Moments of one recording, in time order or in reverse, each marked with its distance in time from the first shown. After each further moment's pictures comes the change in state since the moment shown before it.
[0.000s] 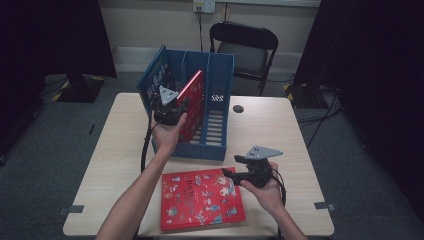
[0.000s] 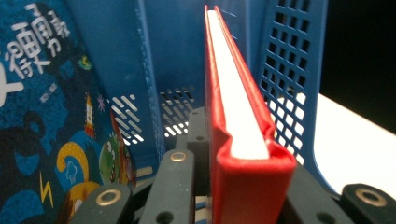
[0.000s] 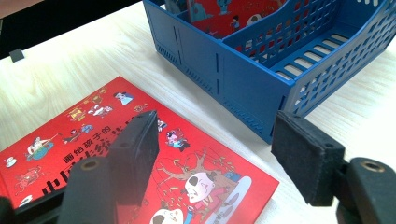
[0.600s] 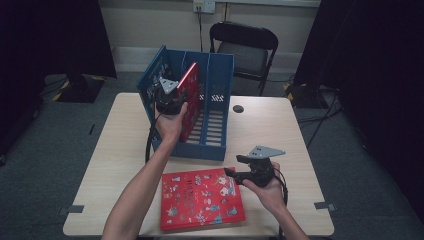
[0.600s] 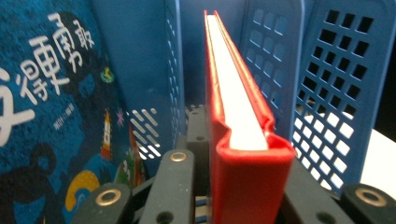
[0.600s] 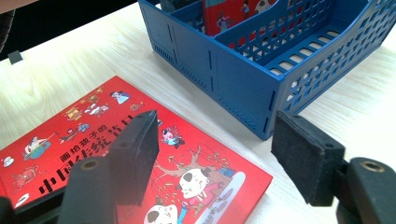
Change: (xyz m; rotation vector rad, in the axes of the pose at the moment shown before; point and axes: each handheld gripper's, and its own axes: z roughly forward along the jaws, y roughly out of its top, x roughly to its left) left arm 0.007 0.014 0.029 -0.014 0.092 -0.028; right arm -0.006 -0.003 -0.002 -0.001 0.001 0.014
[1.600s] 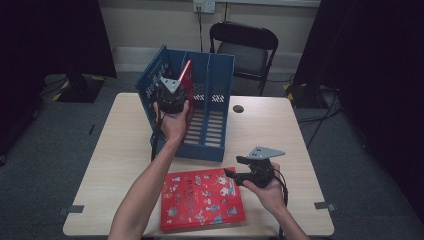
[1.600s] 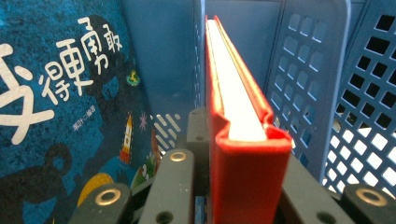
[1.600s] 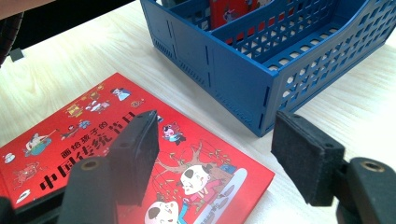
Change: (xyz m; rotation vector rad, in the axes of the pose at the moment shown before) left arm -0.005 -0.004 0.011 -0.026 0.119 -0.013; right arm 0.000 -0.003 0.001 0.006 0.007 0.004
